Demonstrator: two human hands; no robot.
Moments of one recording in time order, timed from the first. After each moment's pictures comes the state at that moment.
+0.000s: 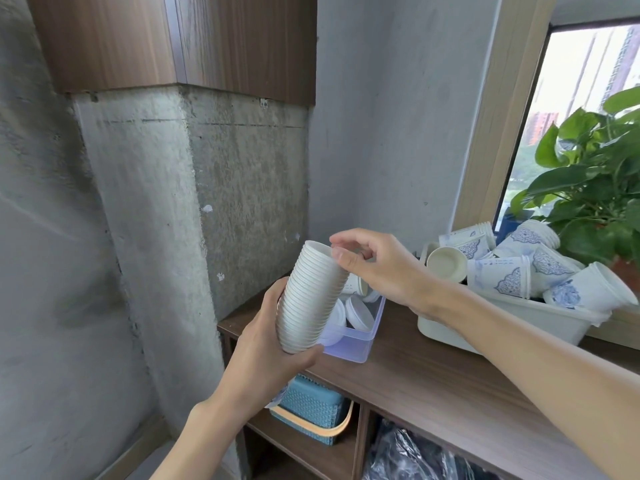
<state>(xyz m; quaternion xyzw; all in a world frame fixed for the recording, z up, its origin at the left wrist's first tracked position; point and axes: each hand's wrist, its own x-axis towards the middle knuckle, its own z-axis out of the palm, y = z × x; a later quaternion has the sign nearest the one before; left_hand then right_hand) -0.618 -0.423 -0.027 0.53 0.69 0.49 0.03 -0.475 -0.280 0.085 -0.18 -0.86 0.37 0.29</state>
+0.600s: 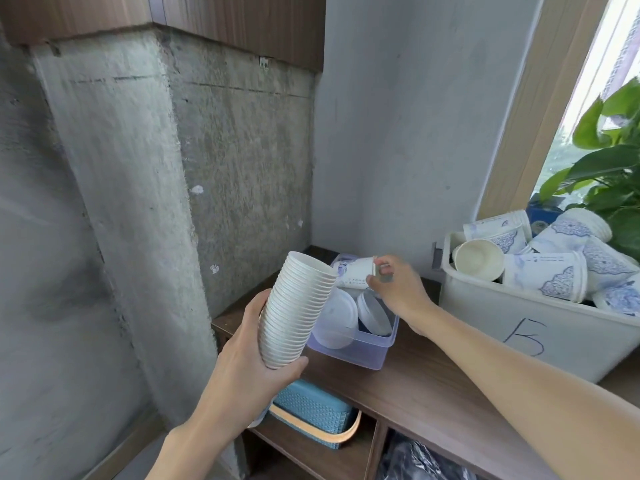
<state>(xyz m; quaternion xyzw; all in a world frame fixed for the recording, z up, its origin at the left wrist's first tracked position) -0.664 -0.411 -0.069 0.49 0.72 0.48 0.05 -0.530 -0.183 -0.022 -0.42 -0.78 0.34 0.32</state>
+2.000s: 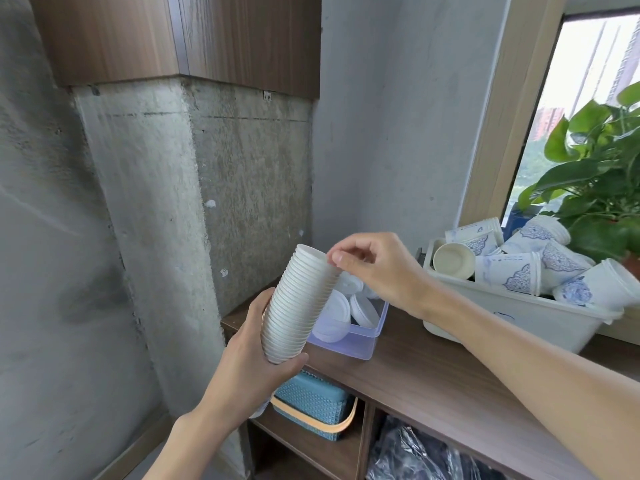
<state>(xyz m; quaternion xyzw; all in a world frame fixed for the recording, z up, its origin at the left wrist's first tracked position) -0.639 -0.437 -0.050 0.50 0.72 0.47 0.04 -0.485 -0.281 0.074 -0.14 -0.86 0.37 0.33</state>
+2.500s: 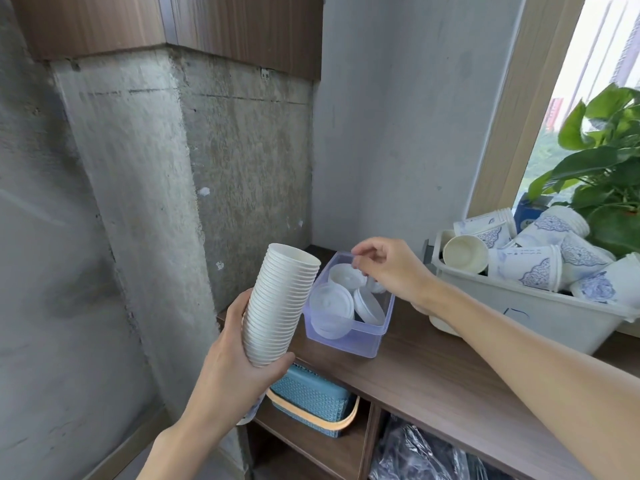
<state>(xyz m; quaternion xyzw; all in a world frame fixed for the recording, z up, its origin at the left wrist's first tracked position) -0.654 -0.440 -0.063 0.45 0.73 0.50 0.04 -0.506 -0.222 0.031 -0.28 -0.82 0.40 0.30</state>
